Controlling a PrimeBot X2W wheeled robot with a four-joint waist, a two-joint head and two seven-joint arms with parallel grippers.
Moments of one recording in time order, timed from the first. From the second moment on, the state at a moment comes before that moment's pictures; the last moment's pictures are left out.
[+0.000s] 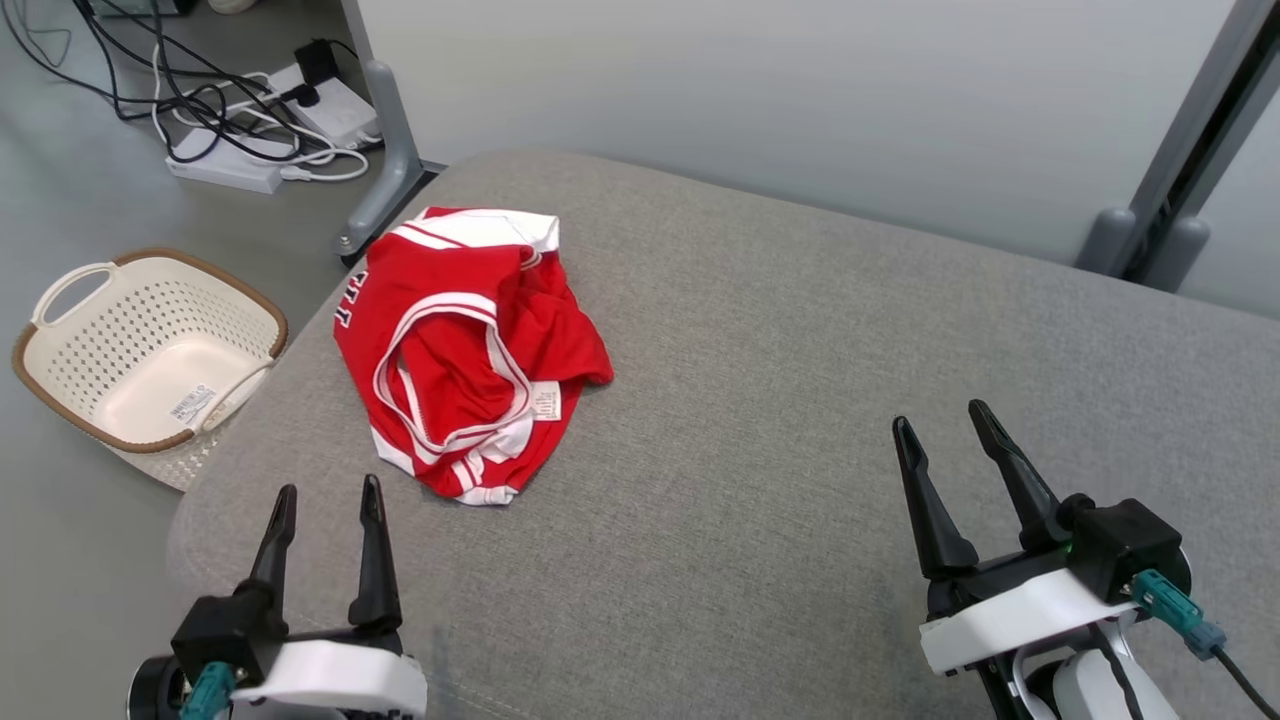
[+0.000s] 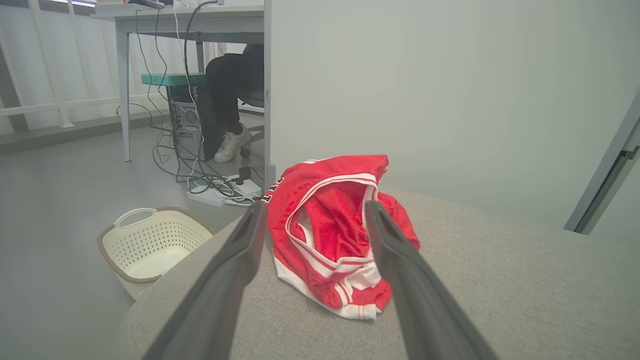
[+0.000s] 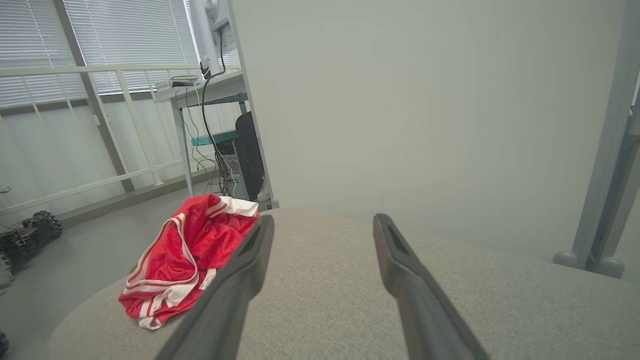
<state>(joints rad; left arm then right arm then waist) 0.02 0.05 -0.07 0.15 -0.24 0.11 -0.26 -0.15 -0.05 0.18 0.21 0.23 0.13 -0.26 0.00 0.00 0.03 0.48</state>
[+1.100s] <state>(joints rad) -0.70 0.26 -0.08 0.65 -0.28 -0.06 0.11 -0.32 -0.05 0.14 0.14 0.04 0.13 -0.26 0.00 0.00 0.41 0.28</state>
